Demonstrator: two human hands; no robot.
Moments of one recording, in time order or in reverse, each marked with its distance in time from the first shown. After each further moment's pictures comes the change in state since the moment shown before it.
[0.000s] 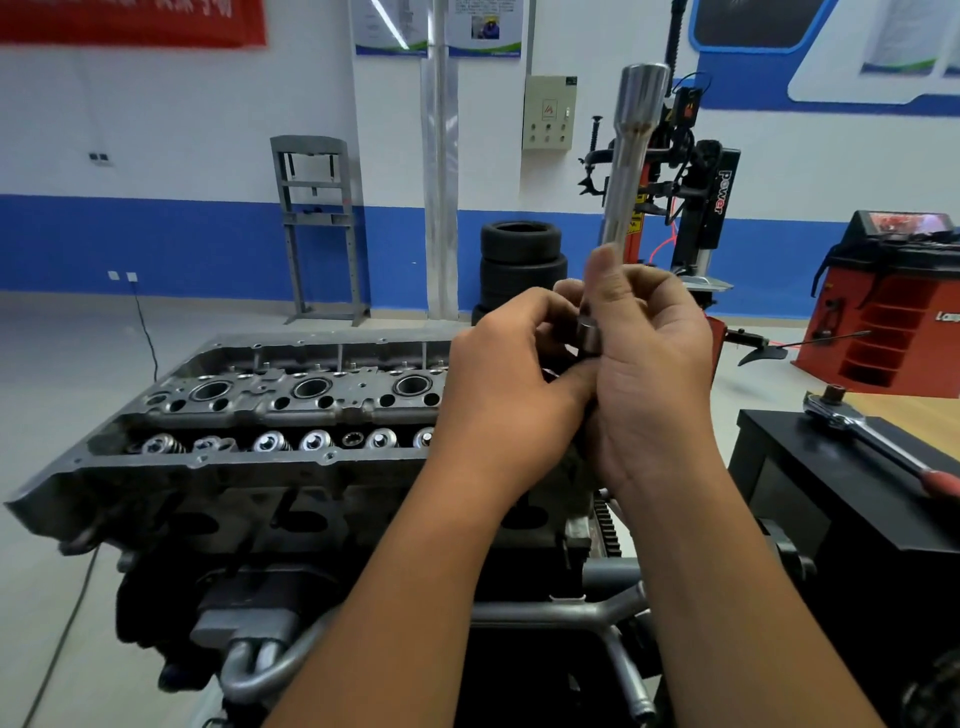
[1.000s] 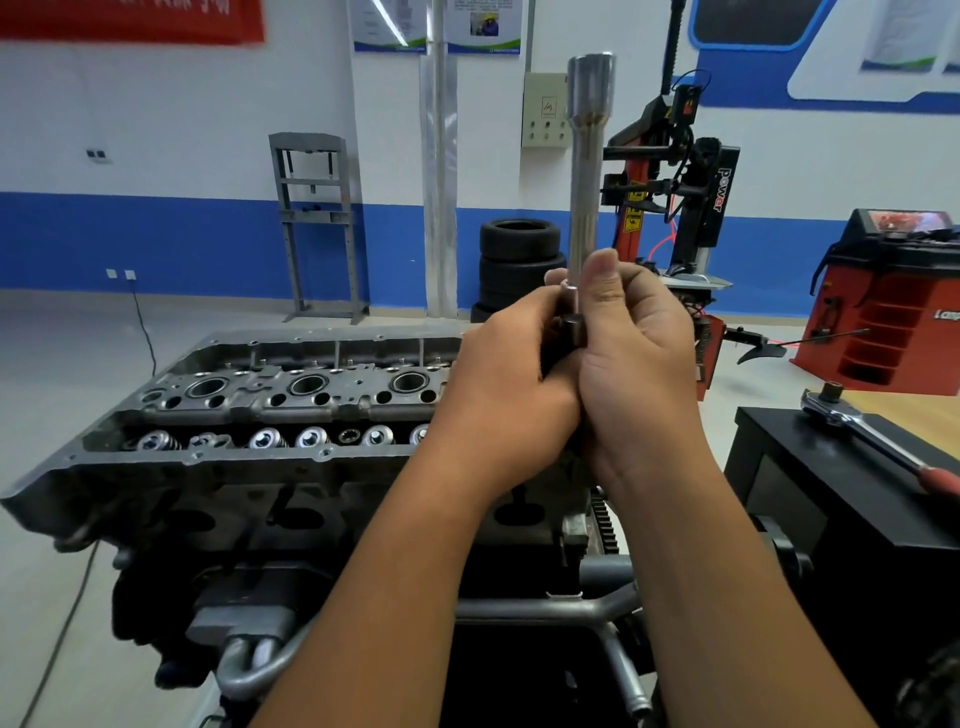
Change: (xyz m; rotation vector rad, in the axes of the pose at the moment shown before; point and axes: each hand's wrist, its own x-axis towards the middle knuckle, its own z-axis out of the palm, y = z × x) left_hand 0.002 0.000 -0.006 0.033 -0.128 0.021; right_hand -0.003 -0.001 0.005 -0.119 -0.036 -0.024
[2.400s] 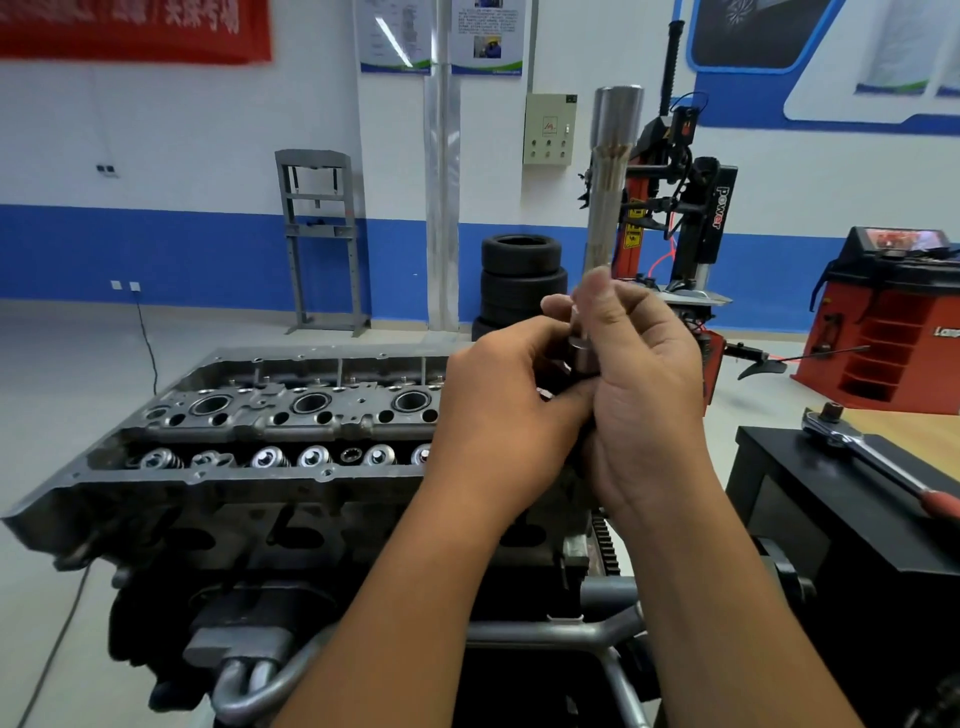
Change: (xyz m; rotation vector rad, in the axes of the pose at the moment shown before) left_hand -0.003 0.002 0.004 0.029 0.123 0.028; right_hand 0.001 0.000 -0.005 0.099 -0.055 0.024
